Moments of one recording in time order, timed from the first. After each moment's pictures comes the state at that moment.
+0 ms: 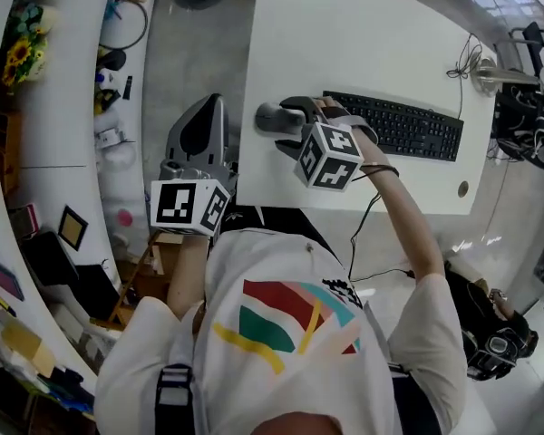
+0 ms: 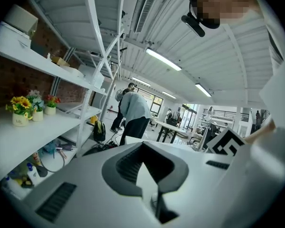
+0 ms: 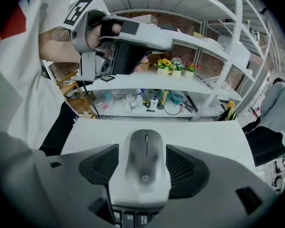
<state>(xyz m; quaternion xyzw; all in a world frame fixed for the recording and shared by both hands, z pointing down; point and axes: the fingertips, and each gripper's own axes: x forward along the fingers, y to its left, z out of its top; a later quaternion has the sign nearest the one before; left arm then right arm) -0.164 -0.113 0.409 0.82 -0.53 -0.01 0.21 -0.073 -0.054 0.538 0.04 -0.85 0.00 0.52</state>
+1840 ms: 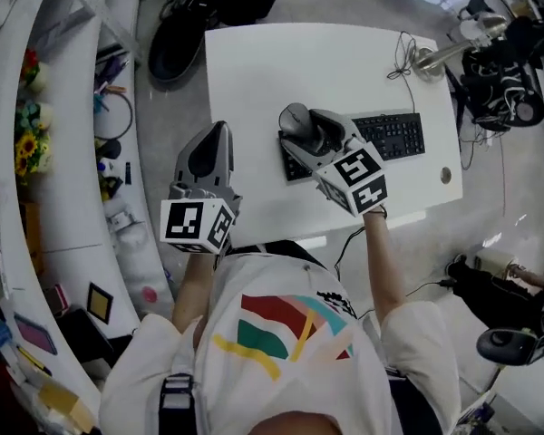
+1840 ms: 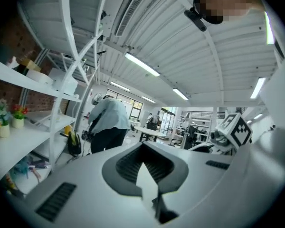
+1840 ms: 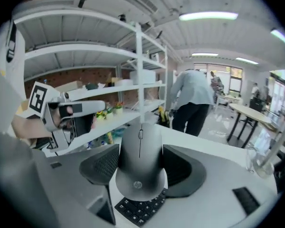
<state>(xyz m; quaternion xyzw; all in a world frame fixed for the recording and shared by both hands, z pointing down) -0.090 -0.133 0.335 0.89 -0.42 -0.03 0.15 0.026 -0.114 0.390 0.44 -0.85 0.15 0.26</state>
